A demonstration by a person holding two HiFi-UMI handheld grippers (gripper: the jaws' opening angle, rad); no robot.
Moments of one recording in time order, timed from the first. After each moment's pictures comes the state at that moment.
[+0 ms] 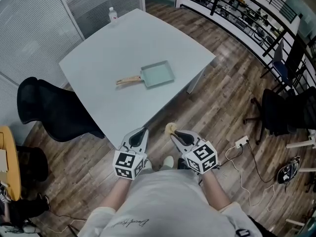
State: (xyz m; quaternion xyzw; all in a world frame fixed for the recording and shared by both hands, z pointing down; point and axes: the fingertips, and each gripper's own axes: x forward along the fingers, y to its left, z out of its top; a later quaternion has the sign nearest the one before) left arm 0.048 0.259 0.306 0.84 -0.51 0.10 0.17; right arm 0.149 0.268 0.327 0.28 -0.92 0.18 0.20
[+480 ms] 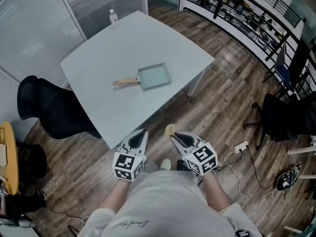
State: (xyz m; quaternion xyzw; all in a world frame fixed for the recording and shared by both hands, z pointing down) left arm 0.082 0.259 0.308 0.83 -0.53 0.11 0.16; right arm 0.185 0.264 0.331 0.26 -0.93 0.17 0.21
